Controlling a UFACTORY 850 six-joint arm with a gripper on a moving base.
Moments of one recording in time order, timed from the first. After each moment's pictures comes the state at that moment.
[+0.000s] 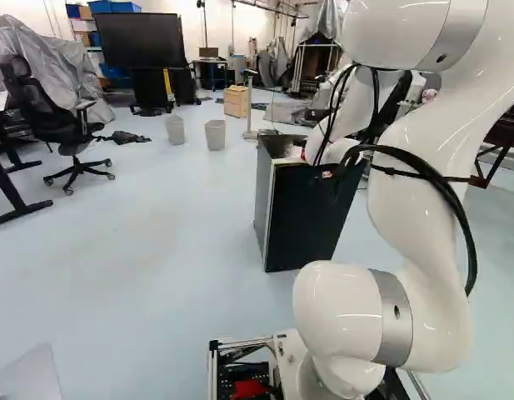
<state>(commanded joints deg) -20.0 -20.2 -48.7 -21.1 47.4 9.6</state>
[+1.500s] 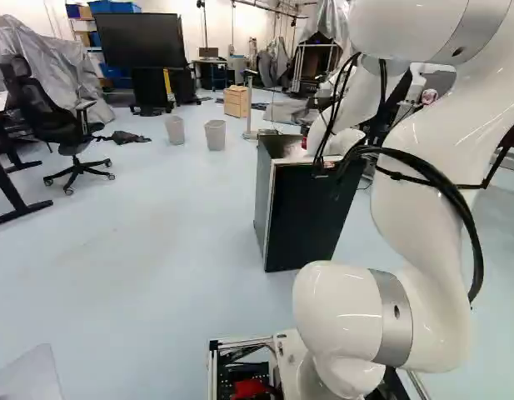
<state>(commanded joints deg) -20.0 -15.9 -48.9 -21.1 47.4 9.6</state>
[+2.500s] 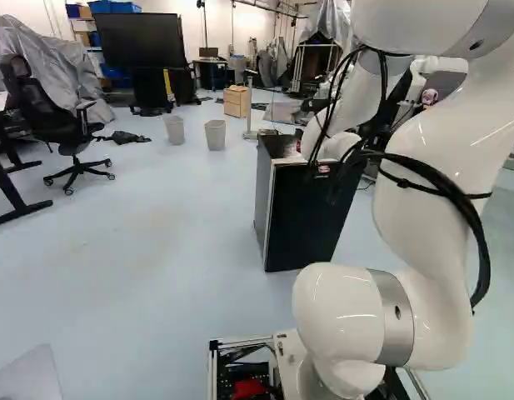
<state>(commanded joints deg) -16.7 -10.6 -41.6 -17.6 47.8 8.0</state>
